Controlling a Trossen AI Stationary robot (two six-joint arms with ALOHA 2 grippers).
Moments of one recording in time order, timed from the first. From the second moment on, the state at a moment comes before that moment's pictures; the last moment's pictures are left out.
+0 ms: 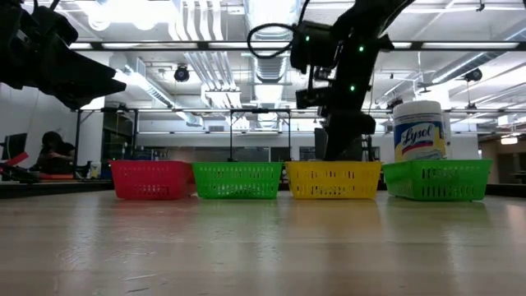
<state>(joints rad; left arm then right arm) -0.34 0.06 0.08 -0.19 -0.49 -0.19 -0.14 1.75 1.16 -0.66 0.30 -0.11</state>
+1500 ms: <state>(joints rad) -0.34 0.06 0.08 -0.19 -0.49 -0.19 -0.16 1.80 1.16 -0.64 0.23 -0.13</state>
